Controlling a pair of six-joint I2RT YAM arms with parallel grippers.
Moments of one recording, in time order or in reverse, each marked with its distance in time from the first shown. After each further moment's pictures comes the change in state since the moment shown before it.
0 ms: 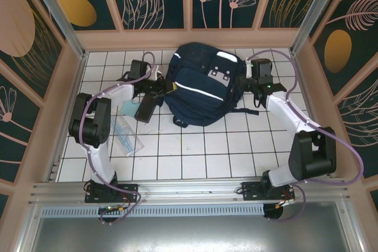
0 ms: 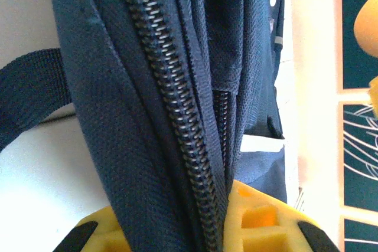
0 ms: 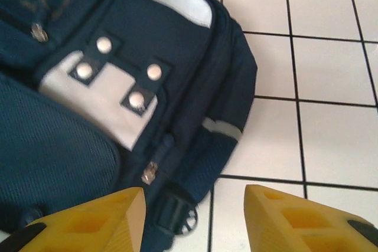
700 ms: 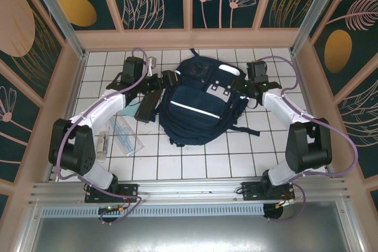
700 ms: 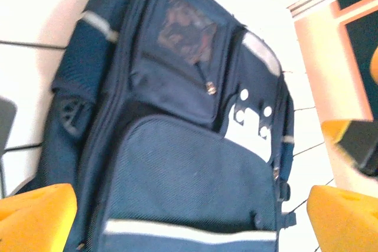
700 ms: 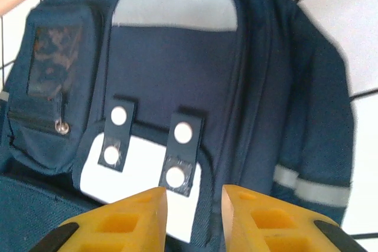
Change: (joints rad) left arm -0.087 -0.312 -0.074 -0.009 -0.377 -0.020; right arm 0.019 0.107 0.022 -0.064 -0.129 0.490
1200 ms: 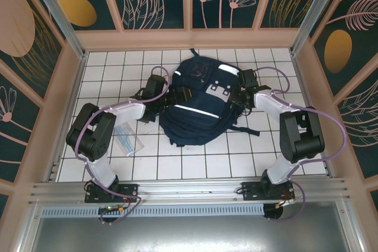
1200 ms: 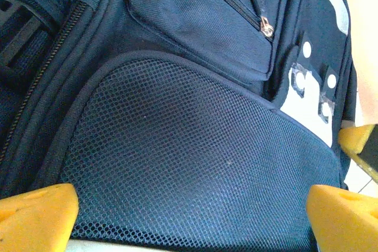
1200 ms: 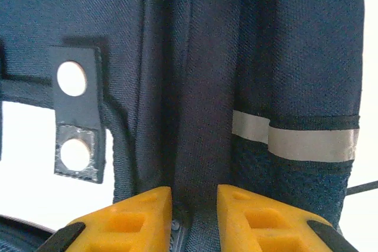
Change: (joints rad) left arm -0.137 0.201 -0.146 0.279 -0.111 -0.121; right arm 0.039 0.116 -0.045 -0.038 0.089 0.100
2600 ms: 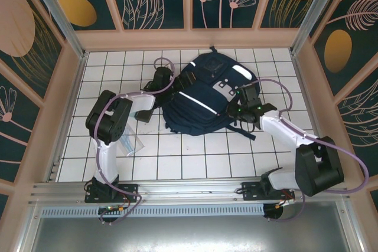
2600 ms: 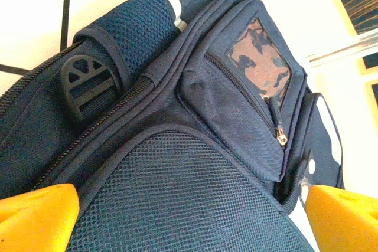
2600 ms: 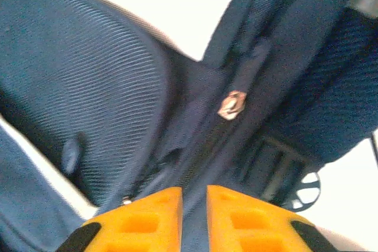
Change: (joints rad) left arm 0.011 0.269 0.225 0.230 -0.093 -0.109; right arm 0.079 -0.335 -0.258 0.021 -0.084 -0.061
